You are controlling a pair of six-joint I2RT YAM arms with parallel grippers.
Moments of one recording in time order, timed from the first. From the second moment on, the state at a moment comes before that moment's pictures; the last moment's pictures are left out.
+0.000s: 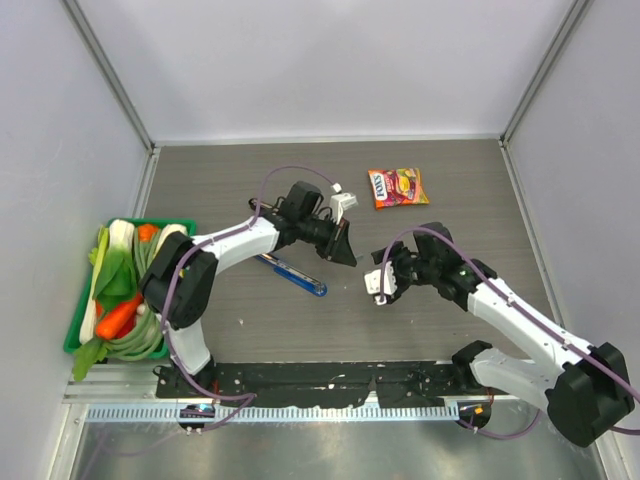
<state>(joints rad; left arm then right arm) -0.65 1.79 1.19 -0.14 0.80 -0.19 0.51 1.01 0.66 -0.40 -0.57 -1.36</state>
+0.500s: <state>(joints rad) -0.66 1.83 1.21 -0.15 0.91 -0.18 0.55 1.01 0.59 -0.19 -0.48 -1.35</state>
